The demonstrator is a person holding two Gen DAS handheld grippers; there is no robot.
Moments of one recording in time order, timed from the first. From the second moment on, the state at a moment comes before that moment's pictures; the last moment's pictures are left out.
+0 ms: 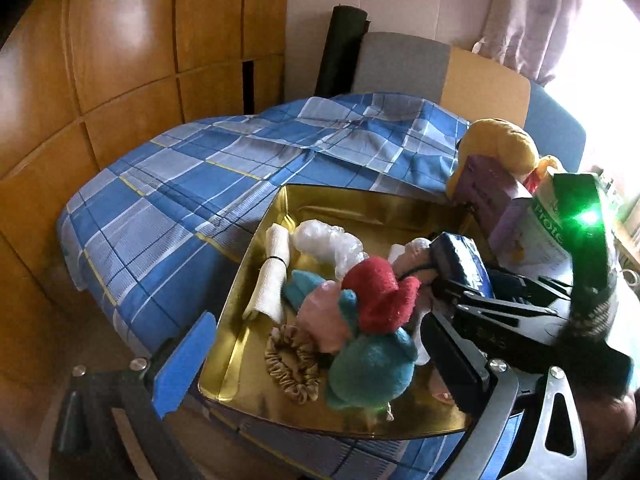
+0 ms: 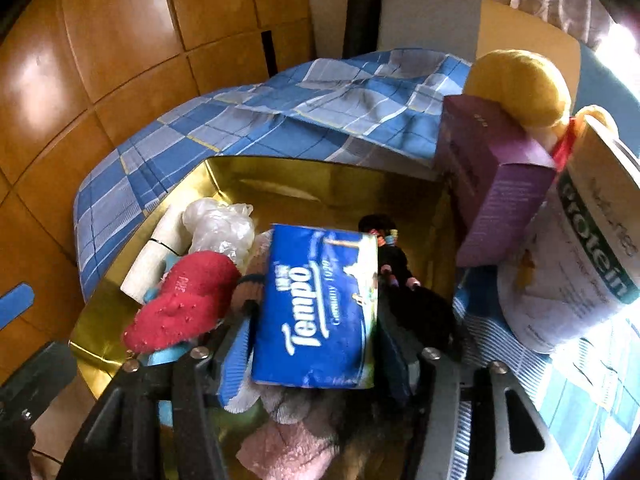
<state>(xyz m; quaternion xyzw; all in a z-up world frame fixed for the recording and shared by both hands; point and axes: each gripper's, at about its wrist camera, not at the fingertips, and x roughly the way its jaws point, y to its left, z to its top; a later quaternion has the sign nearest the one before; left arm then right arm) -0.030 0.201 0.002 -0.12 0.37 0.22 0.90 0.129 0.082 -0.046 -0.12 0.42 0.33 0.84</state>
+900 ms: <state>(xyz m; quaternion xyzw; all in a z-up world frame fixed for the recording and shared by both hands) -0.031 0.157 0.009 -0.10 0.35 0.20 0.91 0.055 -0.017 -0.009 -0.04 0.33 0.18 0.93</state>
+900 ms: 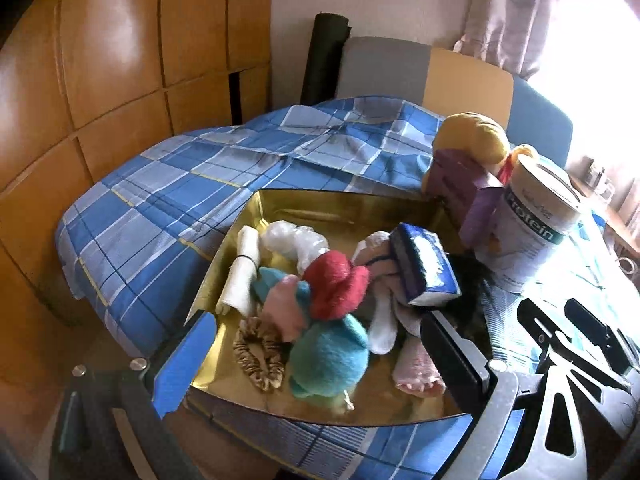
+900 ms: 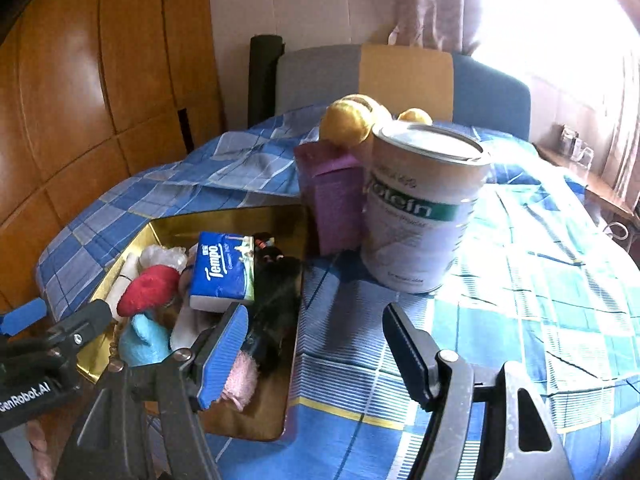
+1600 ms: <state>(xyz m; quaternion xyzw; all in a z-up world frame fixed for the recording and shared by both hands) -0.030 0.145 0.013 -0.09 0.35 0.20 0.91 0.055 -0.026 -0.011 -0.03 0.33 0.17 0.93</state>
